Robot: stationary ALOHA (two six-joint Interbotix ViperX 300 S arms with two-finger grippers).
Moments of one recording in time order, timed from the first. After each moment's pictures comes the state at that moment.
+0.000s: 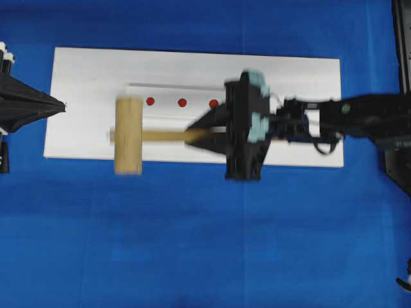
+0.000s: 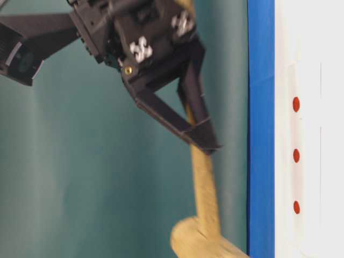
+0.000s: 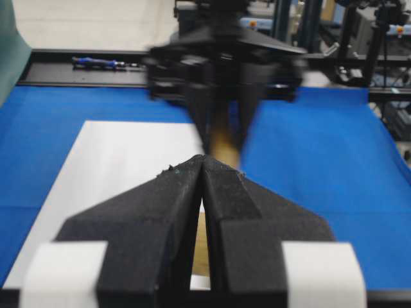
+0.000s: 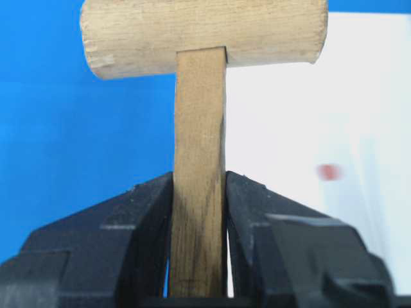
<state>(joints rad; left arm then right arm) 0.00 -0.97 1.20 -0.01 -0.22 -0.01 0.01 -0.08 0.66 0.23 -0.19 -0.05</state>
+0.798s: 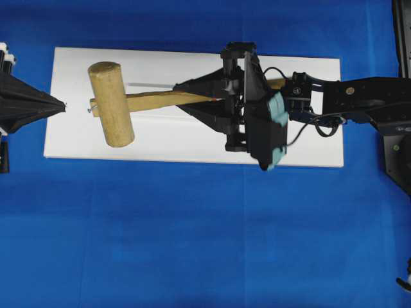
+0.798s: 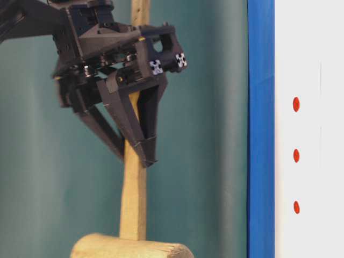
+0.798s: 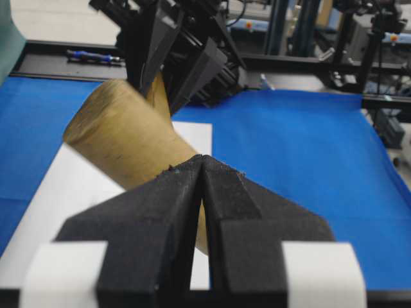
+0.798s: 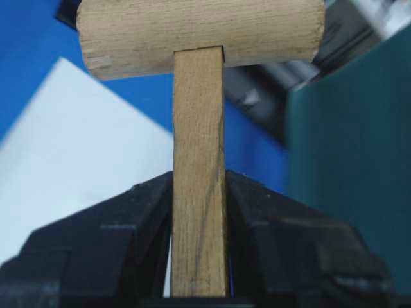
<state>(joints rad) 0.00 -0.97 1.20 -0.01 -0.22 -0.05 -0.04 -0.10 0.66 0.21 -0.43 -0.80</state>
